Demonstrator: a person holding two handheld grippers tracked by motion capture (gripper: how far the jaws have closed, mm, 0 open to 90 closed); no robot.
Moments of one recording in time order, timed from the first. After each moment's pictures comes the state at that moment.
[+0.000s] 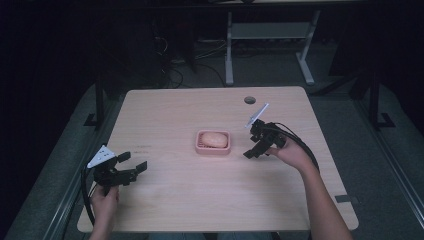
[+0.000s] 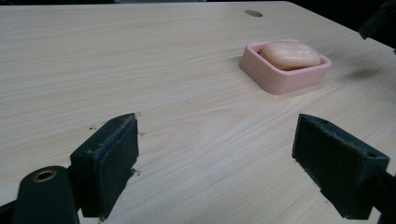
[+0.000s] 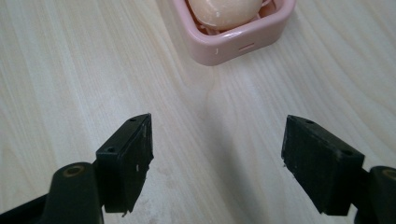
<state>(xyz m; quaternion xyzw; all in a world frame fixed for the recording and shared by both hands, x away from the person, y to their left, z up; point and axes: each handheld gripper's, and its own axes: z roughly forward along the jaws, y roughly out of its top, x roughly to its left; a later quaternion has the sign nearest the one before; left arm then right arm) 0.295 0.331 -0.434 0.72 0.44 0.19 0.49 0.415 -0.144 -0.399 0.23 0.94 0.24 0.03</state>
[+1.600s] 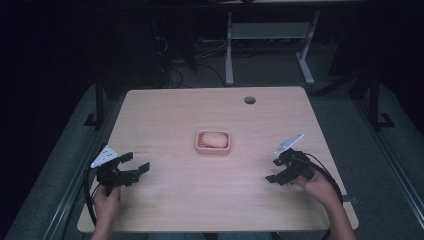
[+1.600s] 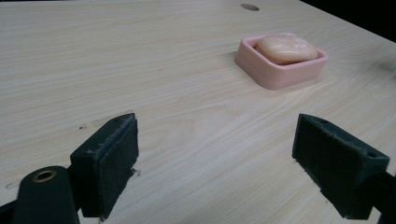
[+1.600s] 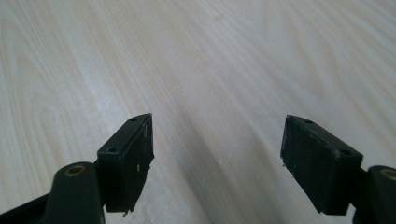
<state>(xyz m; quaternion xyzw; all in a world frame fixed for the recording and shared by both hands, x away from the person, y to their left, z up) 0.297 0.326 -0.436 0.74 0.43 0.19 0.48 0.337 -0.217 -0.441 0.29 0.92 0.28 0.03</state>
